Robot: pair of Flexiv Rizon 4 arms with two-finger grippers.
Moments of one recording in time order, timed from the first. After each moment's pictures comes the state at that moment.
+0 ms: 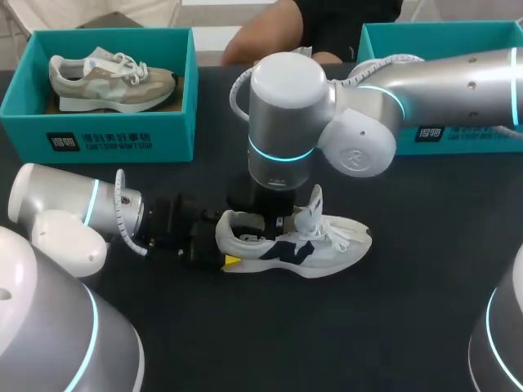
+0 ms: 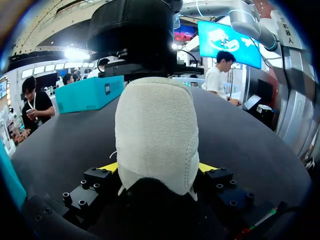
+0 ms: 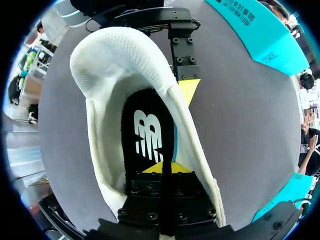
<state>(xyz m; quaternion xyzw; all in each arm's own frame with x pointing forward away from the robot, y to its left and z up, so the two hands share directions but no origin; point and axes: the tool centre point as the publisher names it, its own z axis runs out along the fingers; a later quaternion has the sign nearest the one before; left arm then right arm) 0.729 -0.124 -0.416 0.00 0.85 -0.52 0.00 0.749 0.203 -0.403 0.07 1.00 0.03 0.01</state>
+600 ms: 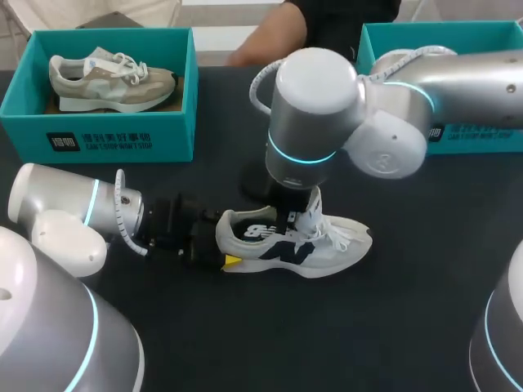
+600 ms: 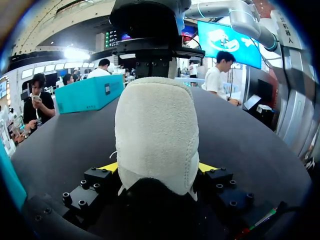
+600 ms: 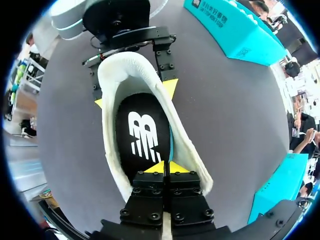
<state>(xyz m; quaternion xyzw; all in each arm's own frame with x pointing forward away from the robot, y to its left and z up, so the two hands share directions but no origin) 0.729 -0.124 -0.415 0.00 0.85 -0.52 0.00 0.750 0.181 -0.363 0.13 0.99 0.06 0.07</state>
